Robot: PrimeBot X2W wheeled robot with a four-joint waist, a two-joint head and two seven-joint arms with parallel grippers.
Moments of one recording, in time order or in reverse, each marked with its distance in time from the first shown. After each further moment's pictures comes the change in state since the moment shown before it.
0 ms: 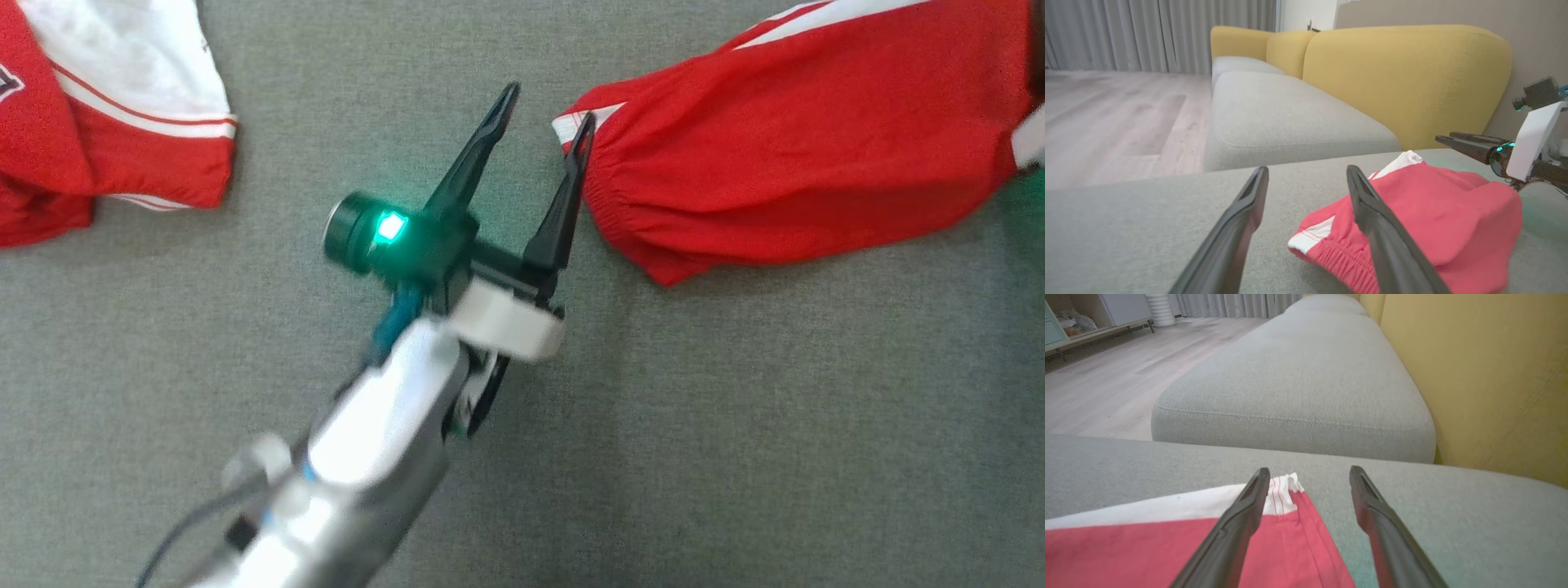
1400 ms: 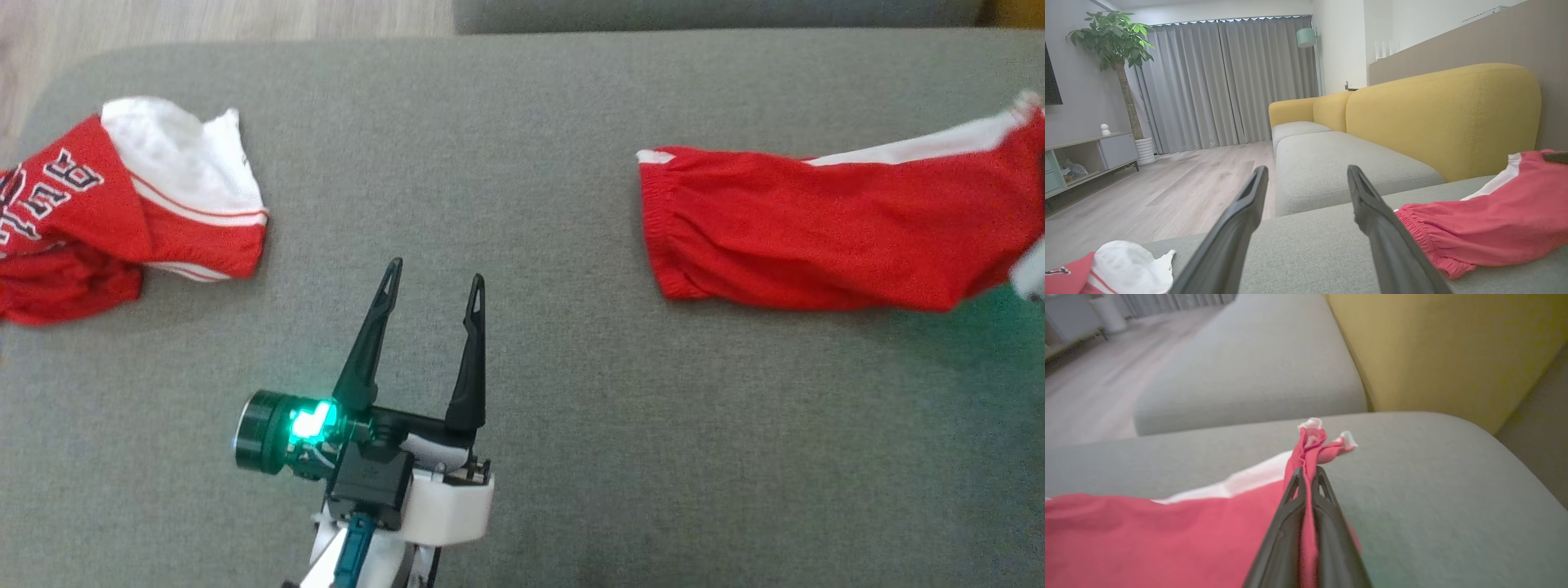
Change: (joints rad) left arm 0.509 0.061 0.197 -0.369 0.366 0.167 -0.001; right arm 0.209 -0.102 0.156 0.058 0.336 0.000 0.119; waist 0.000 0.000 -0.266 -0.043
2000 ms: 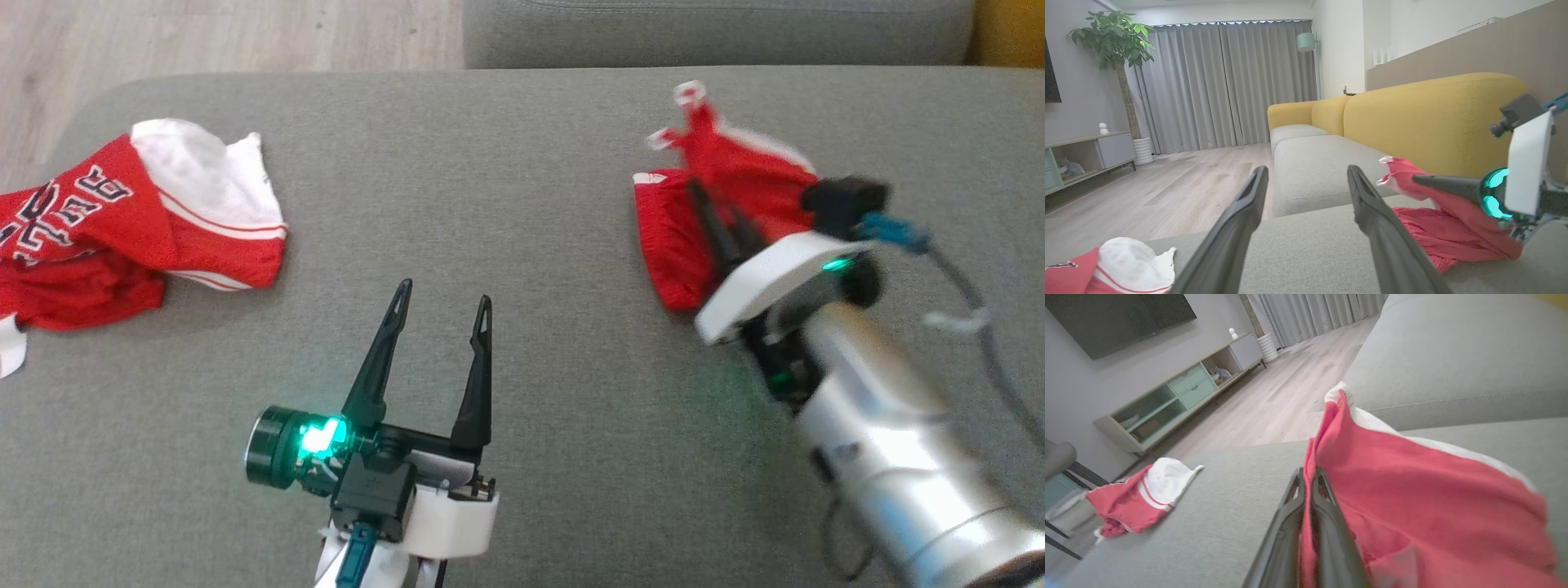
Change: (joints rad) left arm 0.038 -0.015 0.007 0.015 -0.007 -0.031 0.000; right arm 0.053 0.407 0.066 -0.231 -0.070 0.000 -0.009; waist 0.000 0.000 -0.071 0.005
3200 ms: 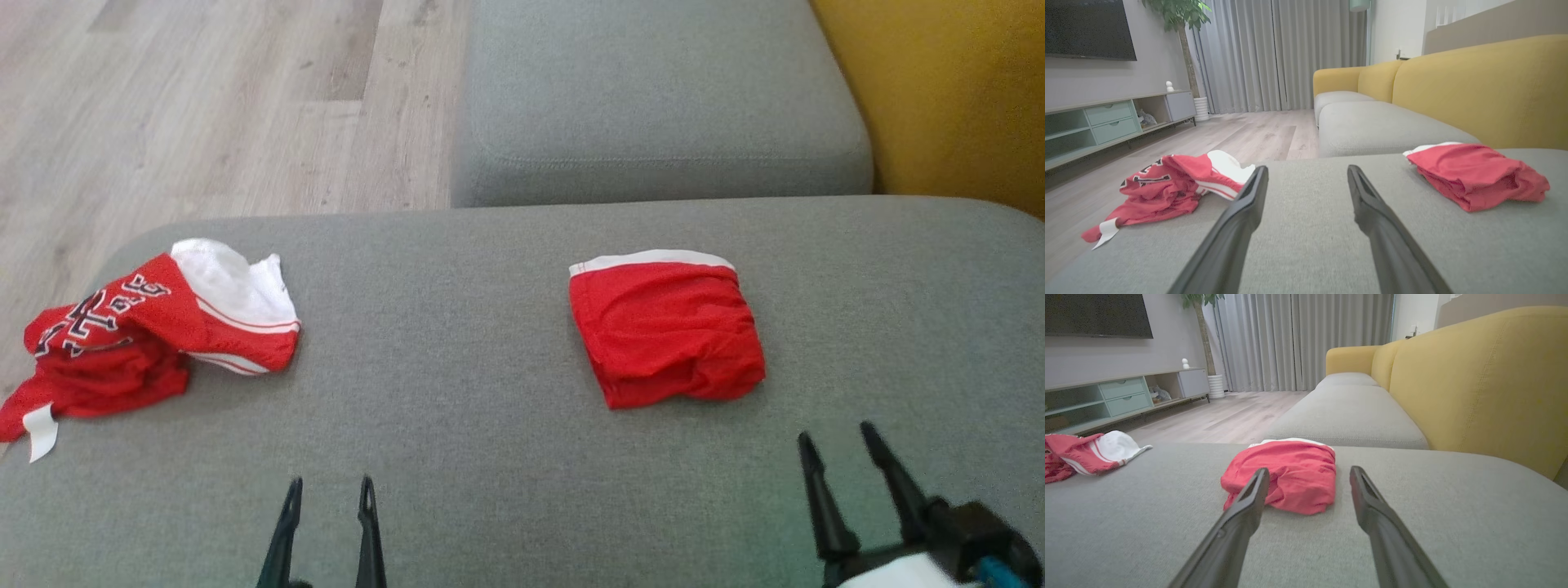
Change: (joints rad) left arm 0.366 -0.004 0.228 0.067 -0.022 -0.028 0.001; right arm 0.851 0.034 -0.512 -0.564 -0.597 0.000 -0.140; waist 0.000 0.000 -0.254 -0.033
